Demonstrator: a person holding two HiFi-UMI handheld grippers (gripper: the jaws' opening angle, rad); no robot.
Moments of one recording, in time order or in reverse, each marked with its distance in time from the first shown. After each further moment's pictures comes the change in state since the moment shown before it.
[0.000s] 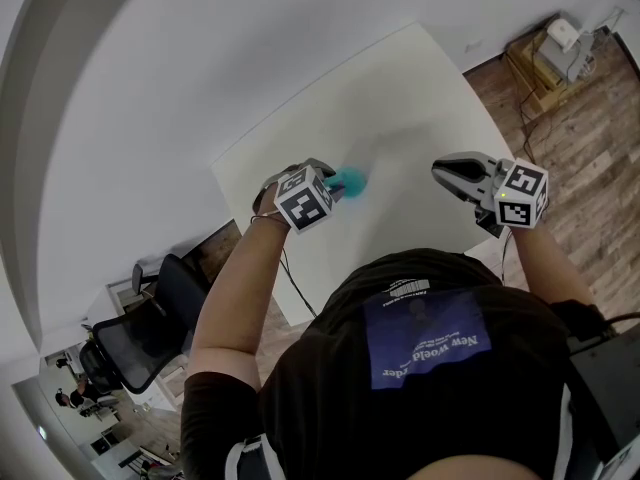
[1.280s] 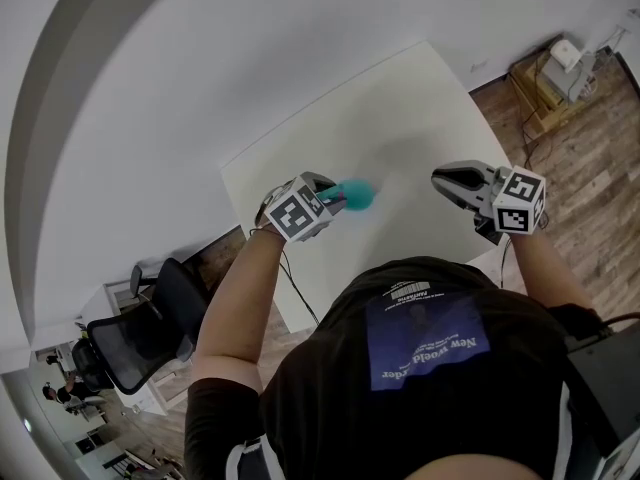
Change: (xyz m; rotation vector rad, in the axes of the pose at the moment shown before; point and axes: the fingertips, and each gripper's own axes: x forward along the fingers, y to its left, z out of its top) left arm -0.022 -0.009 -0.004 -0.127 -0.146 -0.018; right arm 0.006 0.013 0.009 -0.038 0.008 0.025
